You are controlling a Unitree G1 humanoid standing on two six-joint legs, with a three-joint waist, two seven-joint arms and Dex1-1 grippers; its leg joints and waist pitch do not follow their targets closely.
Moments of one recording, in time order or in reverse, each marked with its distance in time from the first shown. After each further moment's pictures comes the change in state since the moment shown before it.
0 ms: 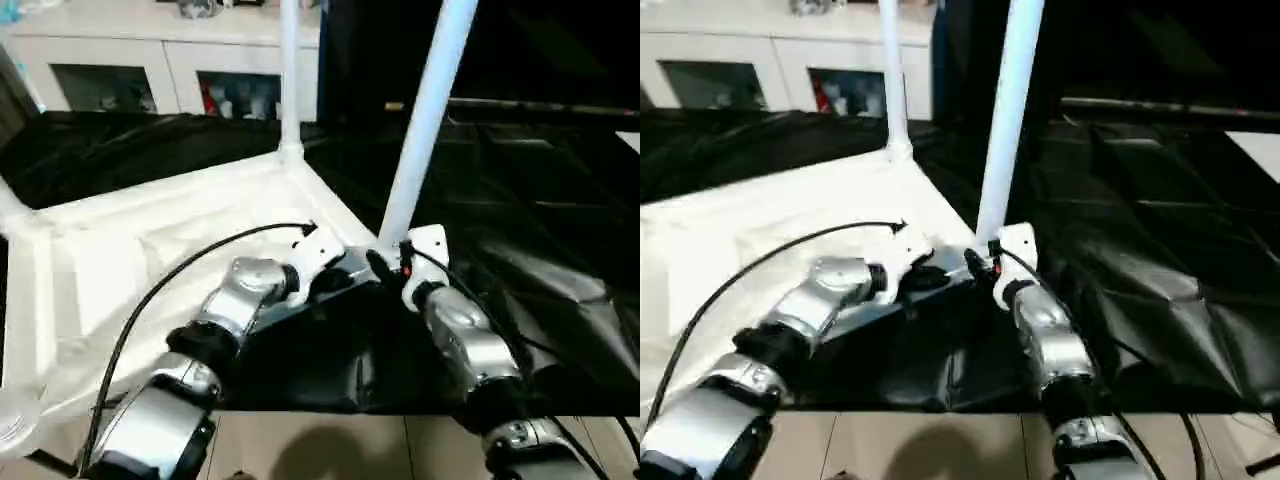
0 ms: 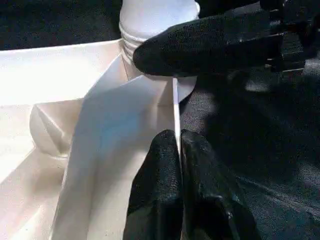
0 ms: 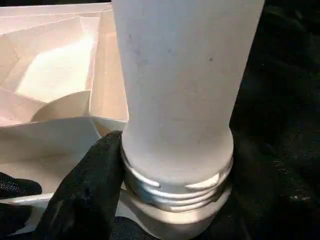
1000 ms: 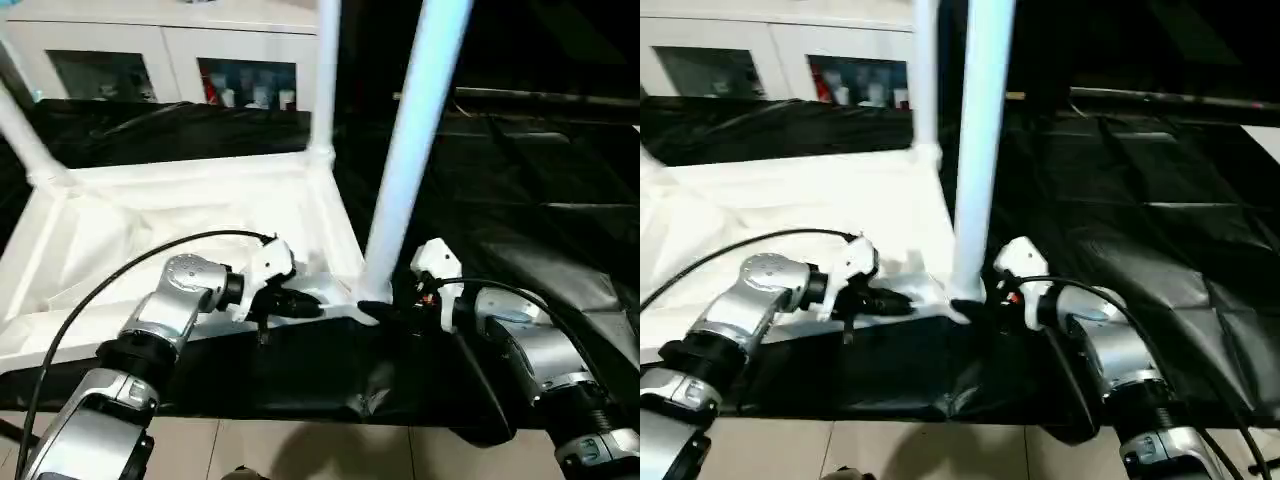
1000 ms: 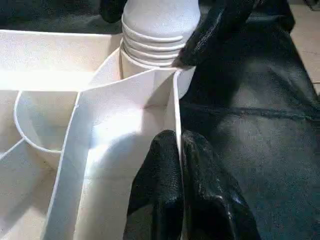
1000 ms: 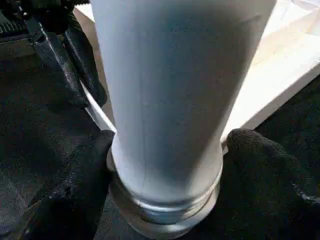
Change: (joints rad) left arm 0.111 0.225 0.005 -0.184 -0.119 -0.032 -0.509; right arm 0.066 -0.313 0.164 -0.233 0.065 0.050 0.716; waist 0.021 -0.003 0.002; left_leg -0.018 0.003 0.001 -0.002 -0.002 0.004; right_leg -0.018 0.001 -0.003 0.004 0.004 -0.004
